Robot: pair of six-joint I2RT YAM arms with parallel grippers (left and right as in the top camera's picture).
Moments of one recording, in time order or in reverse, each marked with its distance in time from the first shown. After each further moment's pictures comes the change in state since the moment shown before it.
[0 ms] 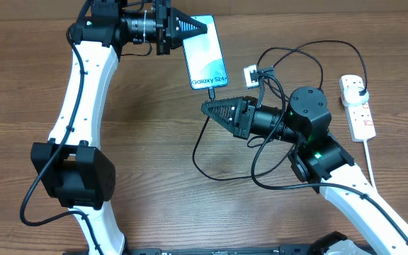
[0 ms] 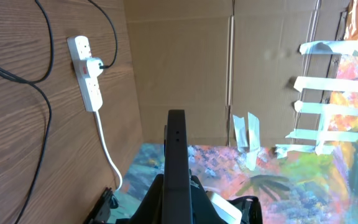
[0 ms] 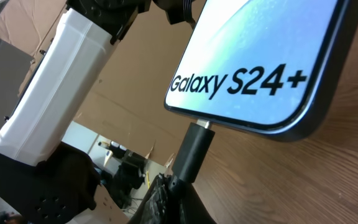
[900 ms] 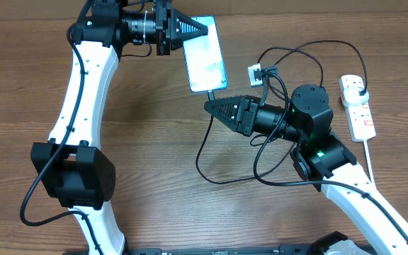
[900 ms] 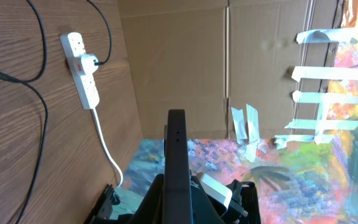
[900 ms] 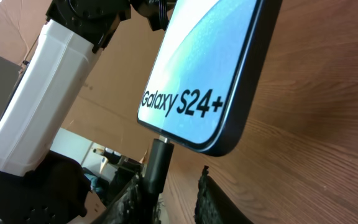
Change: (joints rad) left arm 0.003 0.000 0.000 -0.007 0.031 0.037; right arm -0.025 0.000 0.000 -0.045 0.011 0.000
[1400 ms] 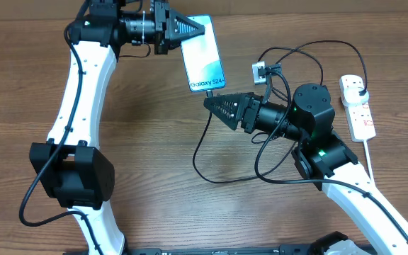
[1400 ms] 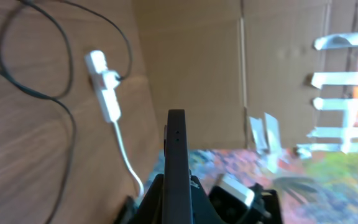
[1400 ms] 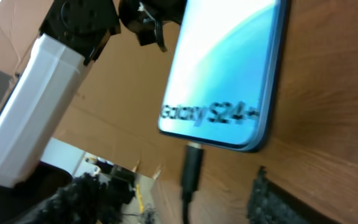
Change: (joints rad) left arm 0.011 0.000 0.000 -0.044 -0.092 0.104; right arm -0.014 0.001 0.000 -0.003 0.027 -0.008
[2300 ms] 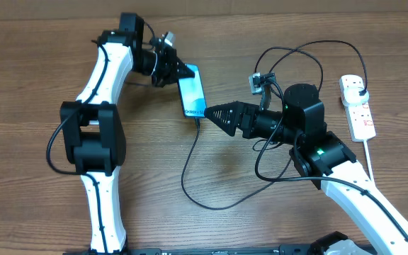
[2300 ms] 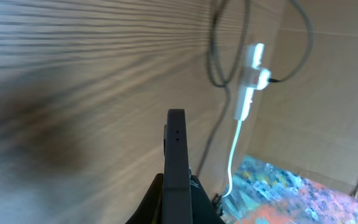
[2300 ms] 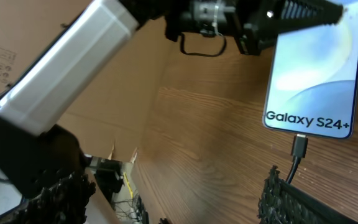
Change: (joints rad) left arm 0.024 0.357 0.000 -0.280 -0.318 0.383; right arm 0.000 0.014 0.000 -0.238 0.033 -0.076
